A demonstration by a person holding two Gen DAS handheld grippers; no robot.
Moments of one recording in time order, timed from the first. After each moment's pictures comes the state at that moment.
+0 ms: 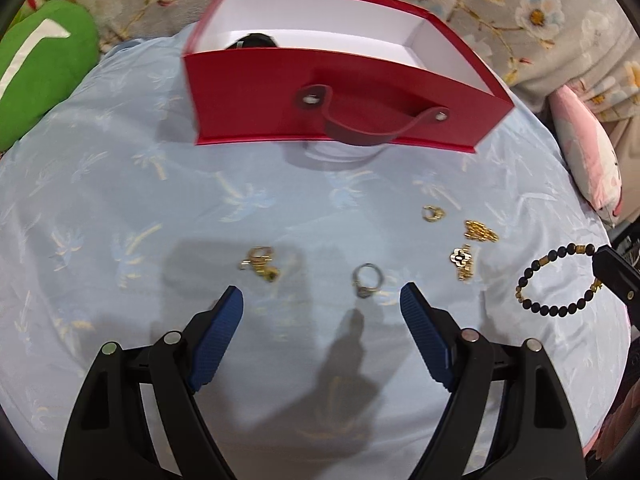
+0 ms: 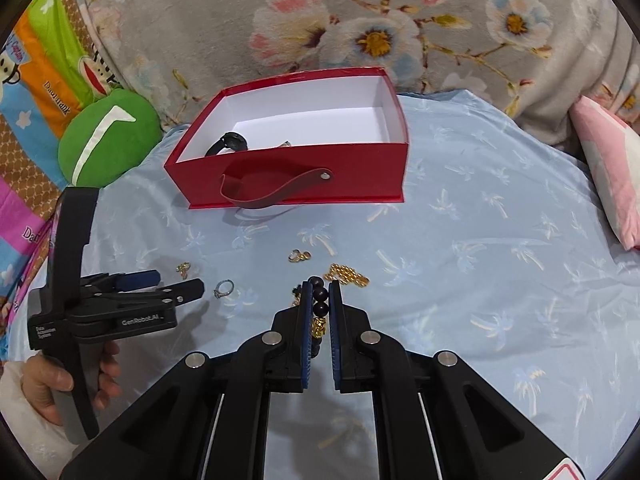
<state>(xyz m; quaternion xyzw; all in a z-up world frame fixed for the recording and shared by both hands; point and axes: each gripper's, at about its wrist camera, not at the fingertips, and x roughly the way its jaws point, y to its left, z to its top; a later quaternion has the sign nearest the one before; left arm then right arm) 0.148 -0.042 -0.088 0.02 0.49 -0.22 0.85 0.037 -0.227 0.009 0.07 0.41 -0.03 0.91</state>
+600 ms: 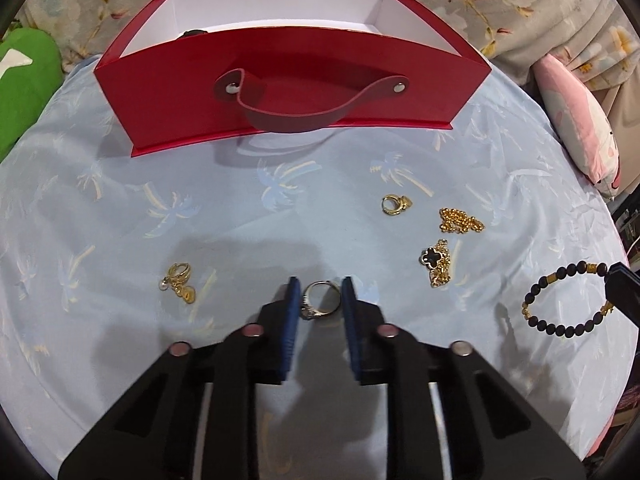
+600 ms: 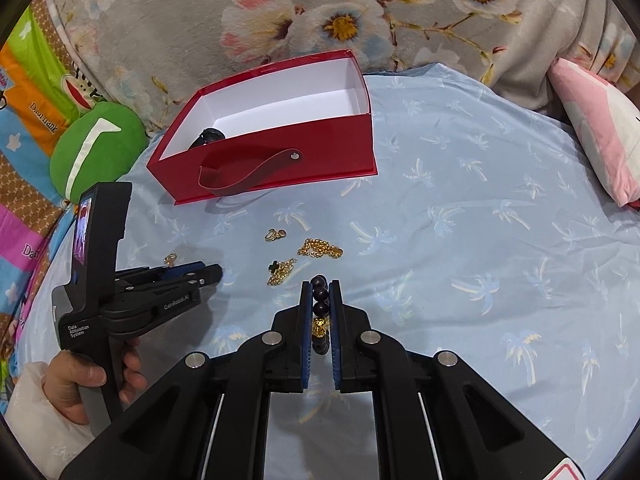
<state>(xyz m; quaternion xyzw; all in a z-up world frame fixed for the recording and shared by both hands) 0.150 -0.084 -0.105 0.05 0.49 -0.24 0.84 0.018 -0.249 -0.004 0.11 0.42 -0.04 0.90</state>
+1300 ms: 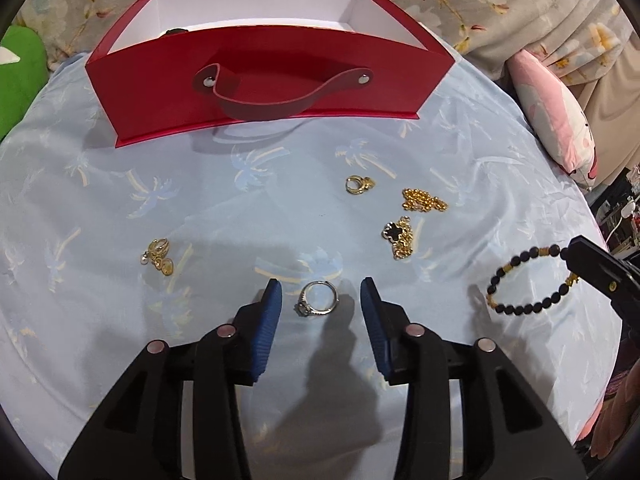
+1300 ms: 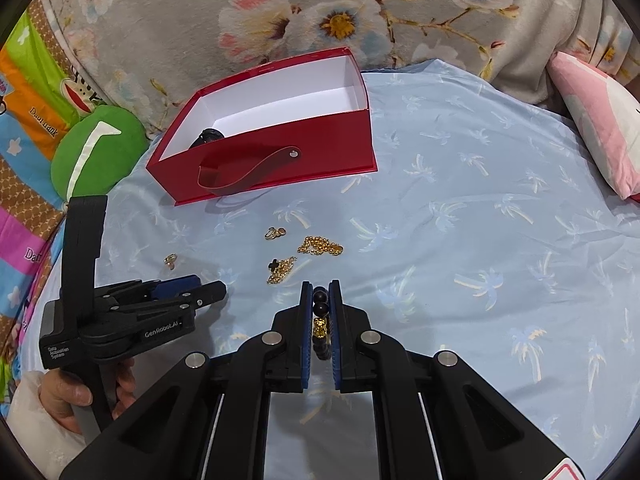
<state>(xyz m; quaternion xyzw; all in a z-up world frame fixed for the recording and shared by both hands) 0.130 -0.087 -0.101 0.04 0.49 -0.28 0.82 0.019 -0.249 -0.009 0.12 0.42 -0.04 0.90</state>
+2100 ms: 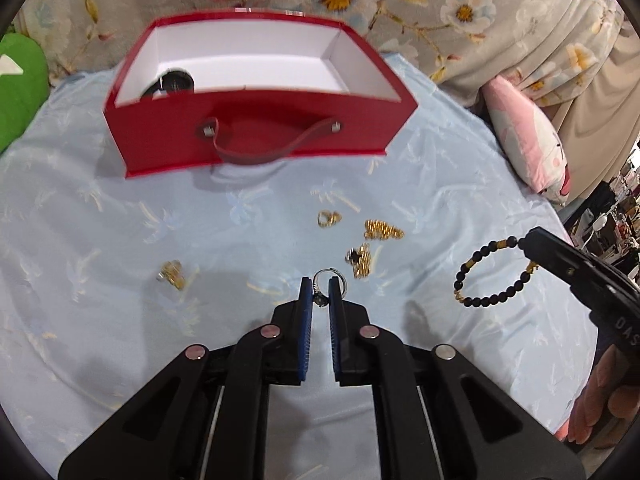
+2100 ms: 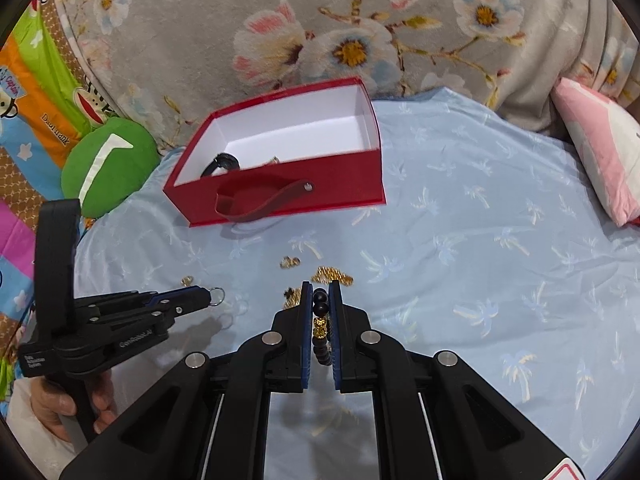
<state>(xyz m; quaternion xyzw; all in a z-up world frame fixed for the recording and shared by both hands) 0.116 -0.068 -0.049 0.01 0.45 -0.30 0.84 0.021 -0.245 0.027 0.11 0.39 -0.03 0.92</state>
